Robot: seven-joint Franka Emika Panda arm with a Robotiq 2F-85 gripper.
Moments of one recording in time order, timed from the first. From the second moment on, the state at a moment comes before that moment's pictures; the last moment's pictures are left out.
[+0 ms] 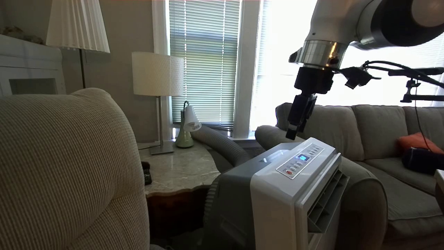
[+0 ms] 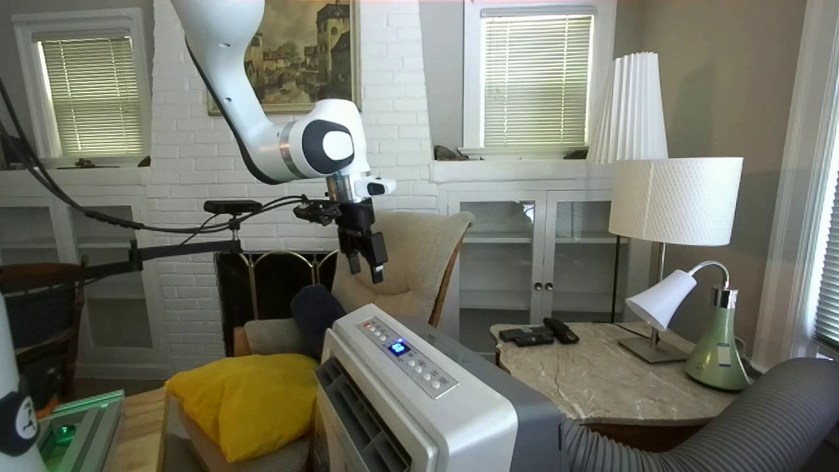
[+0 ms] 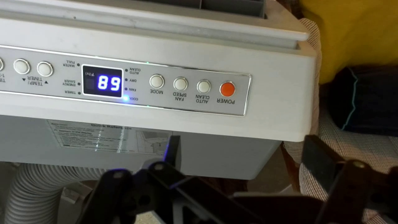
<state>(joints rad) 0.19 0.10 0.22 -2.40 -0.15 2.68 0.45</state>
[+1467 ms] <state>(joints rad) 0.32 0.21 0.08 -2.41 -0.27 2.78 0.52</state>
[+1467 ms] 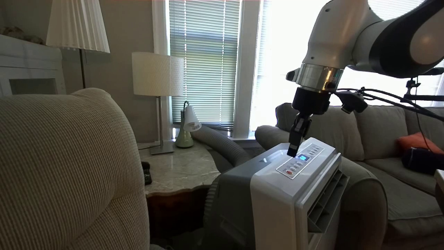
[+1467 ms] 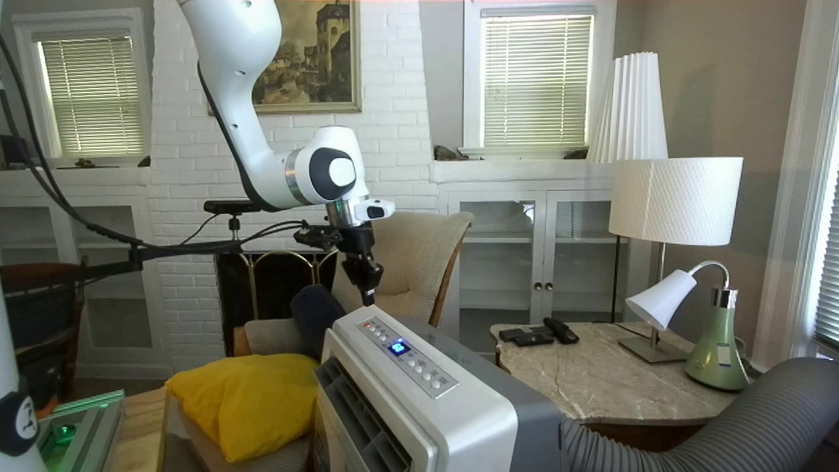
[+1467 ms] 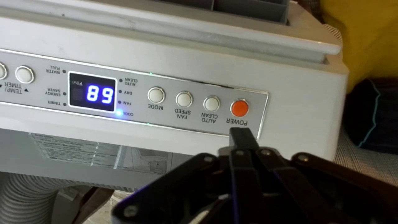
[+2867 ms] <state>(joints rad) 0.41 0.28 0.01 -2.41 -0.30 2.82 0.53</state>
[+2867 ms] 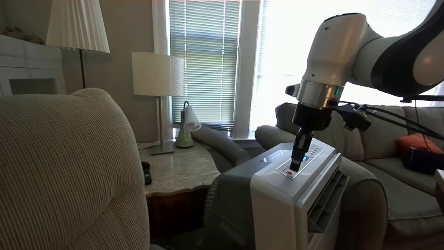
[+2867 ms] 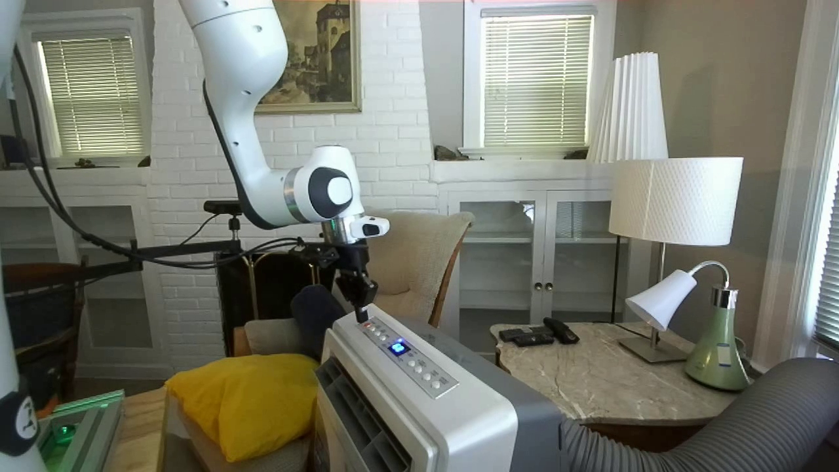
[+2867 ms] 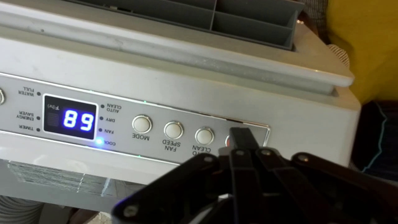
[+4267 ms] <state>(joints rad) 0.53 0.31 -0.10 -2.40 -0.35 2.87 0.54</state>
